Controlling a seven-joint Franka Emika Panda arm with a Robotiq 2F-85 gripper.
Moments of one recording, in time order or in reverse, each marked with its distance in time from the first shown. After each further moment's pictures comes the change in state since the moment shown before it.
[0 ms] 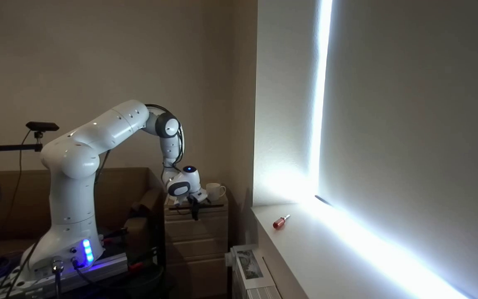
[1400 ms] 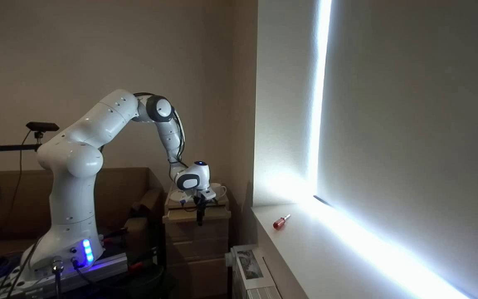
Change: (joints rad) arm 0.115 -0.185 -0.288 -0.141 0.005 -0.320 0.047
